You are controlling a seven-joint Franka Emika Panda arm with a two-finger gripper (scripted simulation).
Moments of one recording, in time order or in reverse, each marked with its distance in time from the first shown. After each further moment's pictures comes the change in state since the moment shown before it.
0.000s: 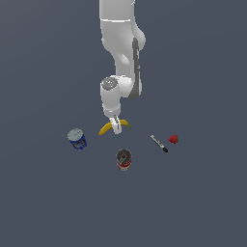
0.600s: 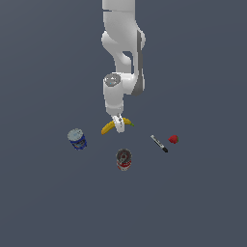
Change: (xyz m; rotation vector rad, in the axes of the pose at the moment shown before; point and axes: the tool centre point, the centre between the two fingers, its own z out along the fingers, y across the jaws) arm -0.013 -0.011 -0.021 -0.001 -0.001 0.000
